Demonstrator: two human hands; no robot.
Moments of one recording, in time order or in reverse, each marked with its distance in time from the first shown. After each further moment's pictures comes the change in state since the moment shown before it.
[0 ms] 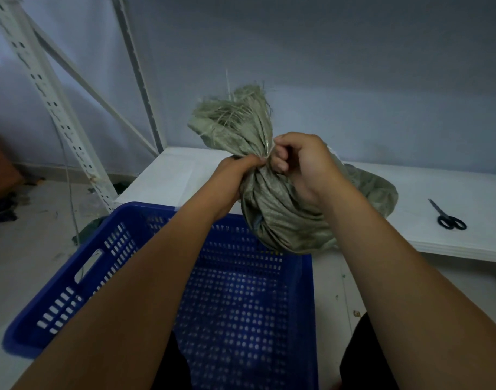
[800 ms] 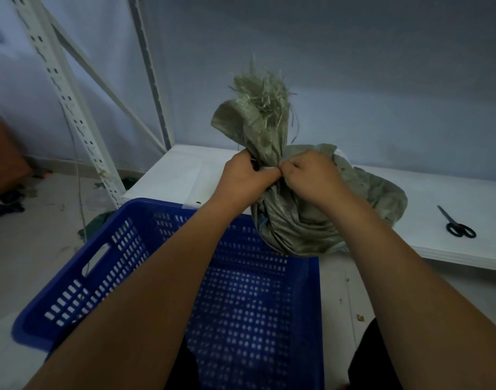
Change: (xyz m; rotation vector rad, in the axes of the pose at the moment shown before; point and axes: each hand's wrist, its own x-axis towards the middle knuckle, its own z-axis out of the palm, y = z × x) left_hand -0.003 -0.003 -0.001 0.434 0.211 0.266; right_hand 0.007 0.021 -0.013 -1.245 0.154 -0.277
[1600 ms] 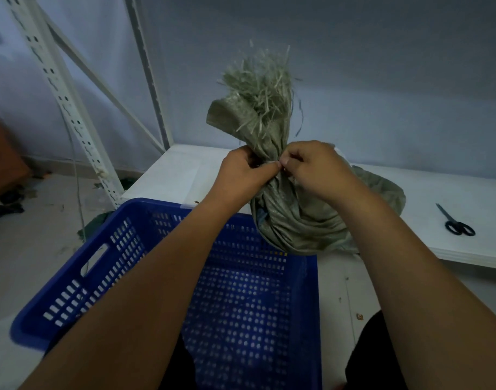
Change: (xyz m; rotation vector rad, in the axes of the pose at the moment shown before) left_hand -0.003 0.005 0.000 -0.136 -0.029 0.077; right_hand -0.002 -0.003 -0.023 0.105 -0.058 -0.074
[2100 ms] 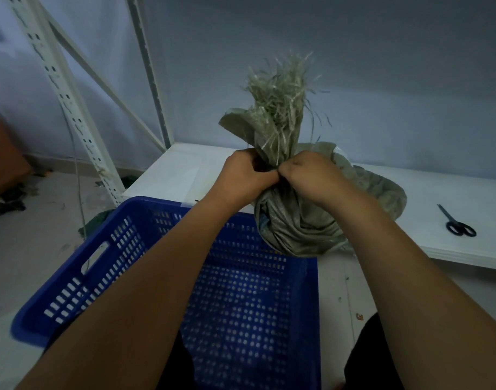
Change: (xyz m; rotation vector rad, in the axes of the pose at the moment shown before) left_hand 0.003 -0.003 -0.001 0.184 -0.035 0.038; right_hand -0.007 -0.013 0.005 -0.033 -0.108 0.187
